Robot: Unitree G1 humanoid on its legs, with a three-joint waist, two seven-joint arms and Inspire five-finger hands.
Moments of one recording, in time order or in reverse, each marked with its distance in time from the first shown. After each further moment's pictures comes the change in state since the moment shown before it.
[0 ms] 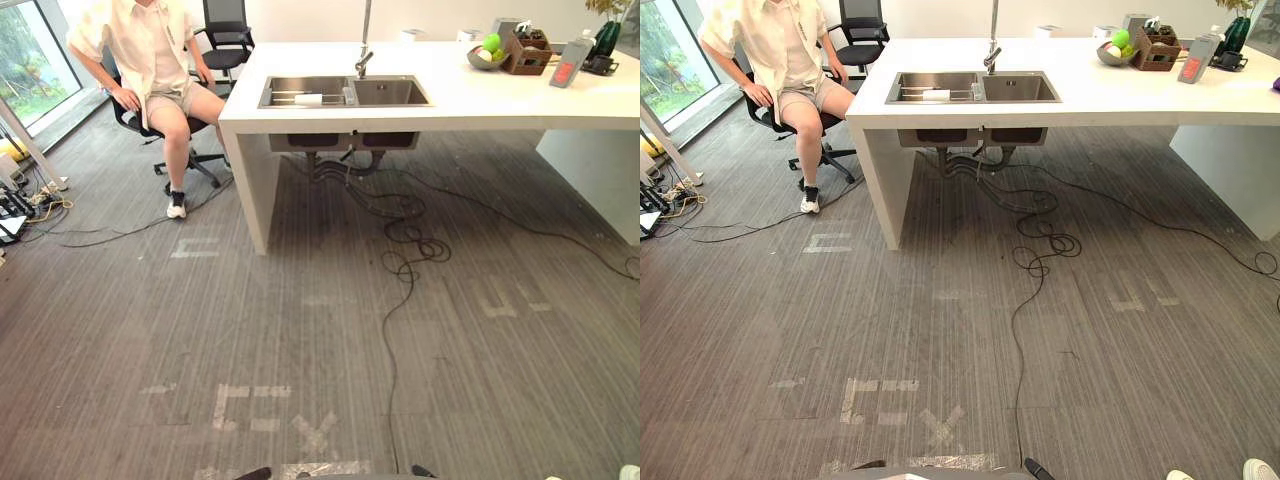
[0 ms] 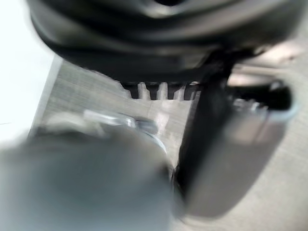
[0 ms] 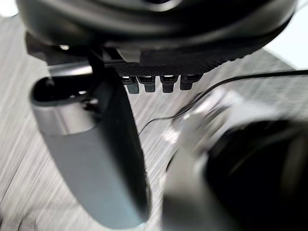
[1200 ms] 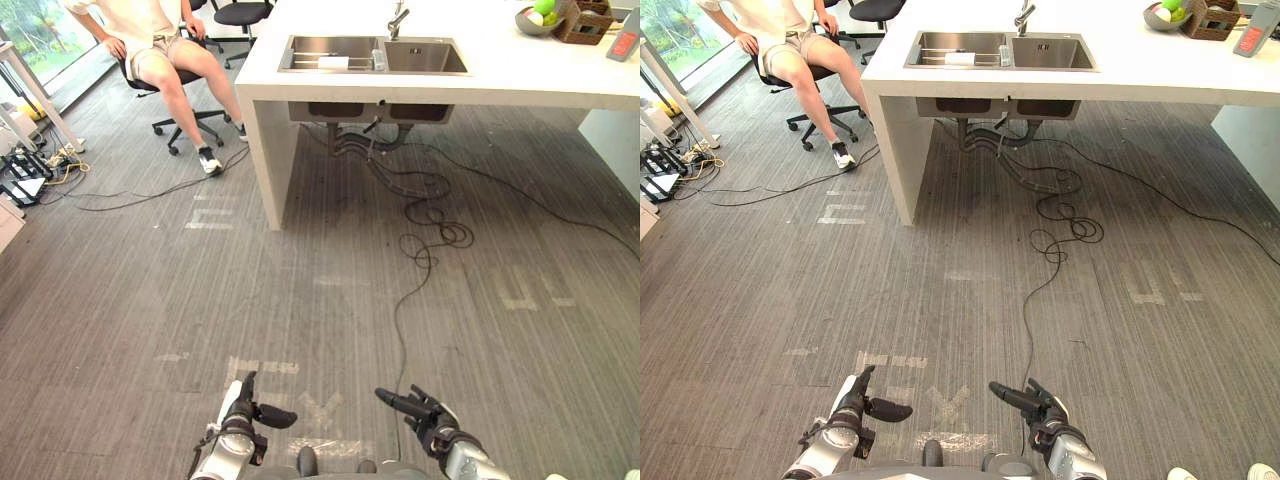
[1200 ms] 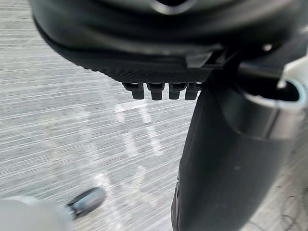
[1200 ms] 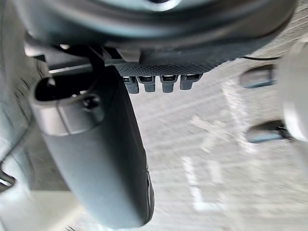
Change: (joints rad) left arm 0.000 -0.064 -0.097 -0.232 0.642 -0.080 0.309; right arm -0.109 0.008 0.099 -0.117 -0.328 -0.059 0.188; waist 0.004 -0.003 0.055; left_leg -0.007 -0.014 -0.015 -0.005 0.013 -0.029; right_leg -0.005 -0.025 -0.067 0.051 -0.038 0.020
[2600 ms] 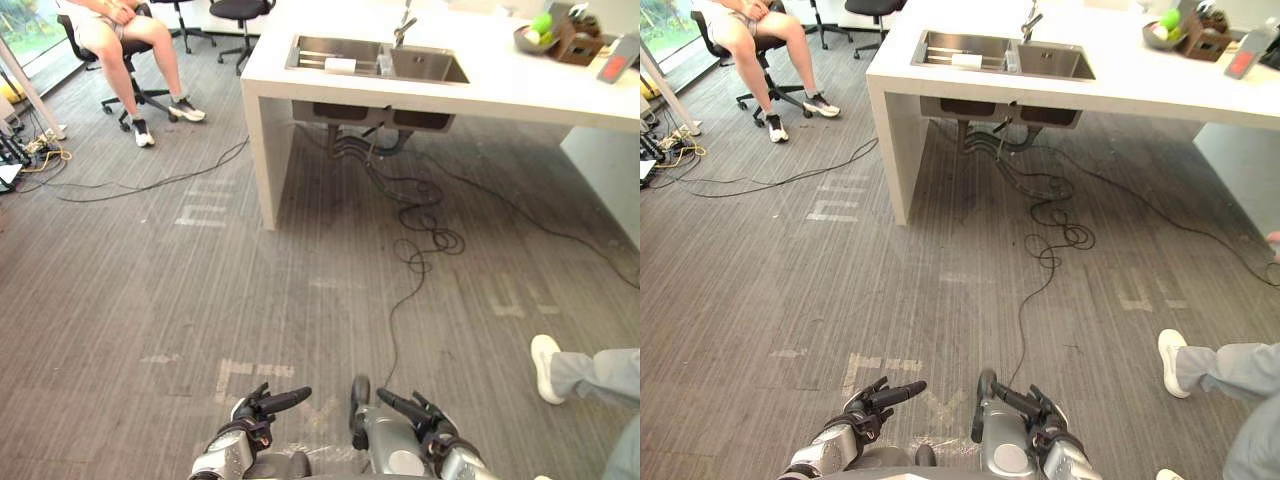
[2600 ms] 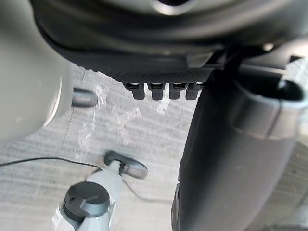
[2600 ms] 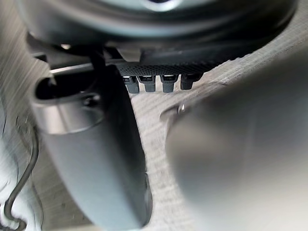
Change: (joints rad) left arm -0.061 -0.015 0.079 0.058 -0.665 -0.030 -0.165; right arm 0.042 0.001 -0.060 0.005 0.176 -0.040 -0.074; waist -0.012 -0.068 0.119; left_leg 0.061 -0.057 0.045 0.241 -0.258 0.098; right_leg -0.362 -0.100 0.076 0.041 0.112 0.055
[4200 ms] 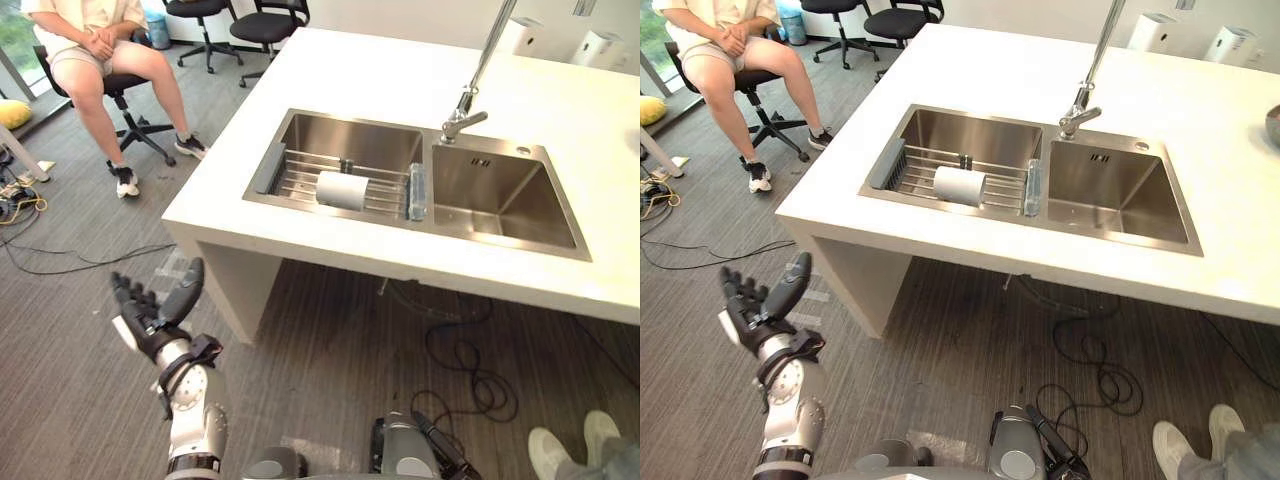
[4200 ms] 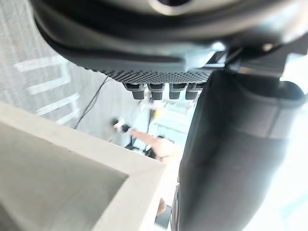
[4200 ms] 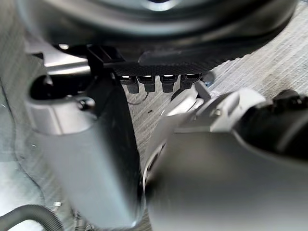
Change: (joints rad) left arm 0.113 -0.133 0.319 -0.807 0.137 -0.493 0.500; right arm 0.091 0.016 -0.202 0.080 0.126 0.088 0.069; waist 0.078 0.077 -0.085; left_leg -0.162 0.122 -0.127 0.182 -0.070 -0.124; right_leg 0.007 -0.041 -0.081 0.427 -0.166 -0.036
